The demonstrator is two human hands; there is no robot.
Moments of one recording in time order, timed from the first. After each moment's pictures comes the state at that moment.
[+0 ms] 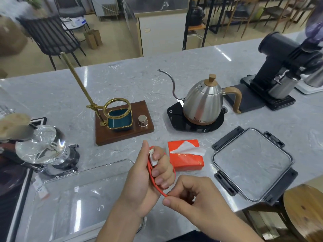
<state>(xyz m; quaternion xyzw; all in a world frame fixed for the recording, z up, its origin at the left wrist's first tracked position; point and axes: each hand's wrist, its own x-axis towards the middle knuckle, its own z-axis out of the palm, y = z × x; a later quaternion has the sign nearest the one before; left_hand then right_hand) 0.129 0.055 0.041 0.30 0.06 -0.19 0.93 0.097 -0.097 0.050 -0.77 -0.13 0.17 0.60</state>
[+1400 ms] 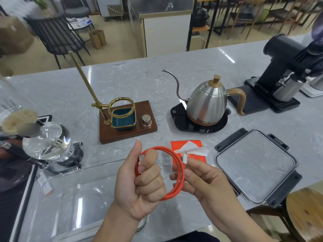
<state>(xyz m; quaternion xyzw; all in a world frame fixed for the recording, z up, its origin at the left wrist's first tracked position) 0.121 0.075 0.038 0.06 -0.09 -0.32 0.94 0.108 -0.098 0.034 -0.54 0.02 0.16 0.83</state>
